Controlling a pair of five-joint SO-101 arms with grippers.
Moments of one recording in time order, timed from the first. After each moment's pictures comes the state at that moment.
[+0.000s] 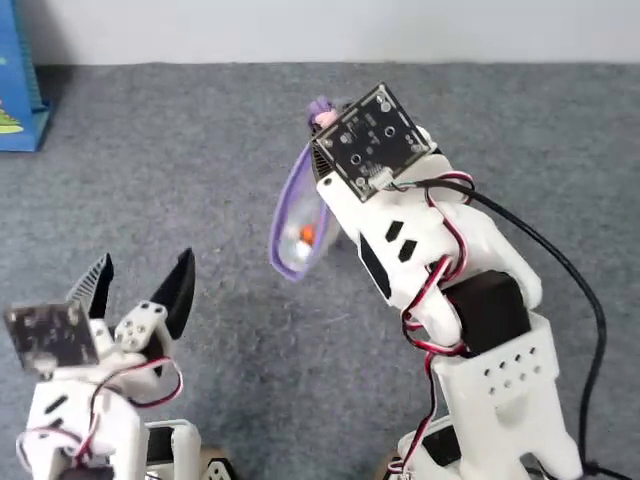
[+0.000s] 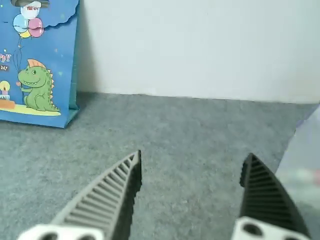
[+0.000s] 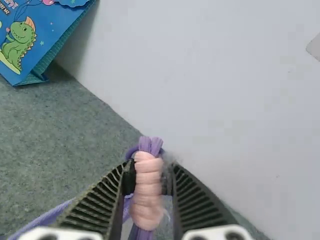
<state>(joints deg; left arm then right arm) -11.2 -93.0 52.6 70.9 5.6 -26.4 -38.4 5.7 53.4 23.6</state>
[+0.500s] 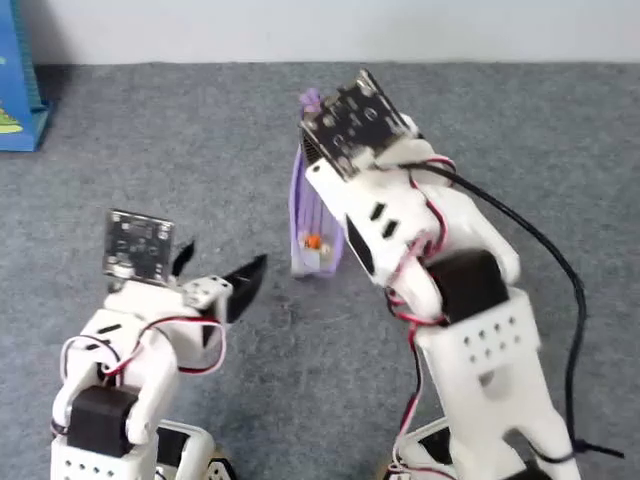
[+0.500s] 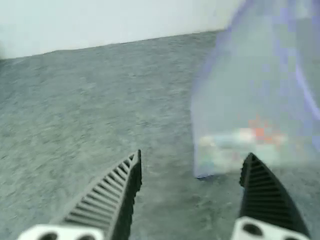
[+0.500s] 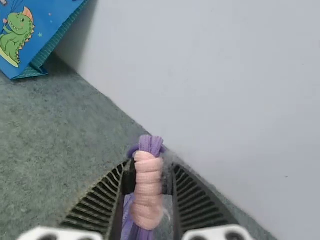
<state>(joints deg) 9.1 -75.3 51.6 68.0 4.7 -26.3 -31.6 4.9 49.8 23.6</state>
